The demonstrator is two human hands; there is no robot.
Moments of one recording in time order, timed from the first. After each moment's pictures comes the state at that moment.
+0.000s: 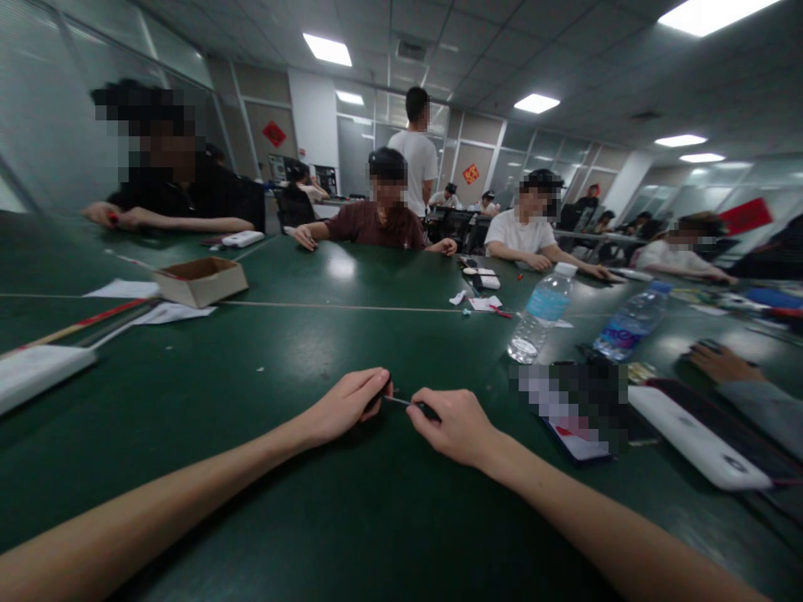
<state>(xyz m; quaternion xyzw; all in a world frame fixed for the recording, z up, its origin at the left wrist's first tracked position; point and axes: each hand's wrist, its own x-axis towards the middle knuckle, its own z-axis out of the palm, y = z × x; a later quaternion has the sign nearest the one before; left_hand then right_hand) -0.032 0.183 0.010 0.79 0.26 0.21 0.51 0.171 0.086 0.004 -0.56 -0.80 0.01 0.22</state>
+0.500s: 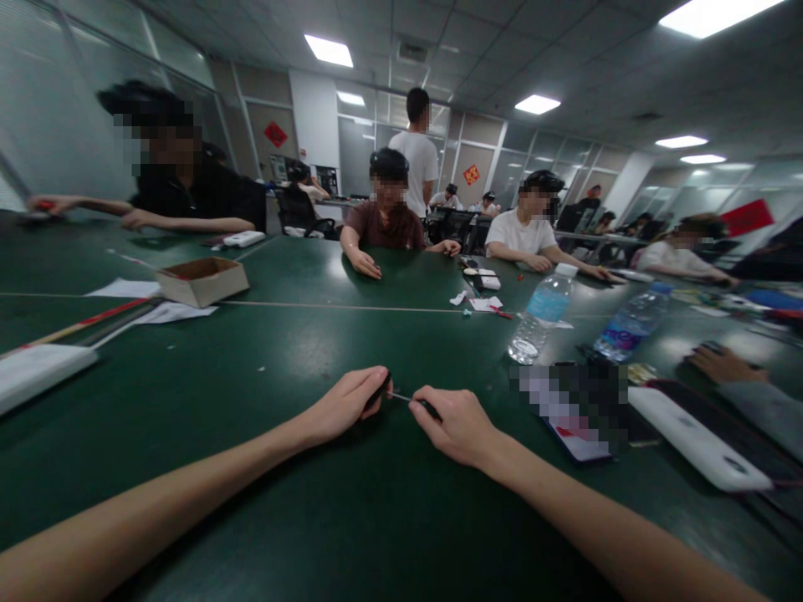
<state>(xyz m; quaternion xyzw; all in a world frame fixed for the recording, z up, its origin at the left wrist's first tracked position) -0.033 0.185 0.008 0.79 0.26 0.22 0.51 0.171 0.086 0.004 -0.57 -0.79 0.01 0.22</state>
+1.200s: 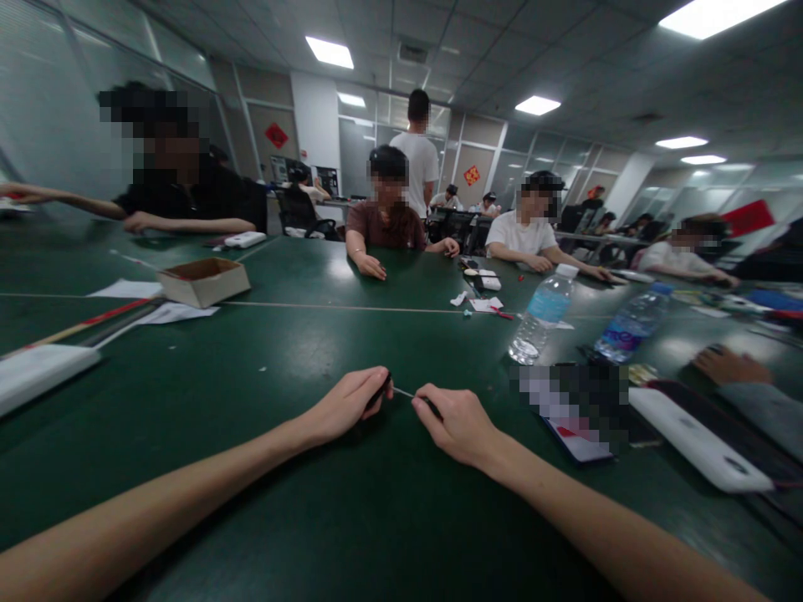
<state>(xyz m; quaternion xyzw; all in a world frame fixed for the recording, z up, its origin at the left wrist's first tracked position) -0.033 0.185 0.008 0.79 0.25 0.23 0.50 0.171 0.085 0.007 -0.57 -0.79 0.03 0.23</state>
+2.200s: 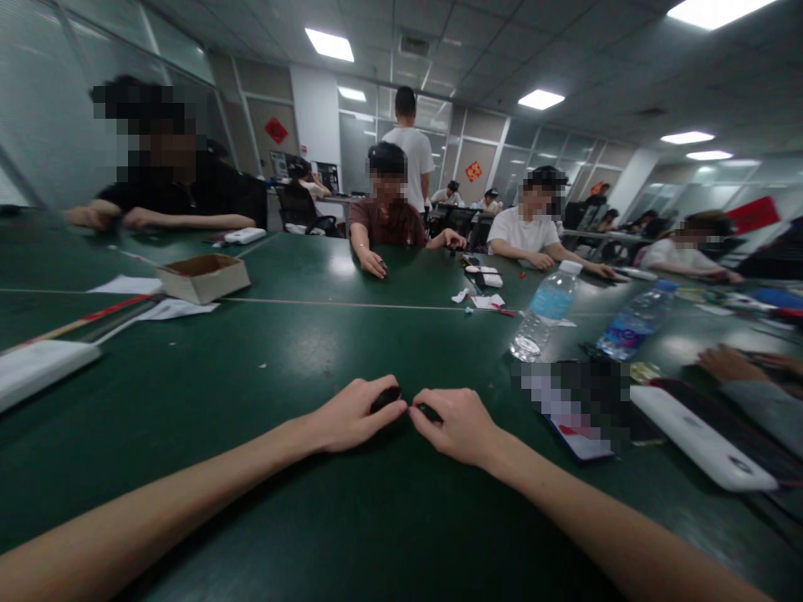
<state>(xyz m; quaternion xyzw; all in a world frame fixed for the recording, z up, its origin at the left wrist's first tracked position) -0.033 0.178 0.011 0.92 0.21 0.16 0.30 0.171 0.085 0.005 -0.55 -0.81 0.01 0.20</state>
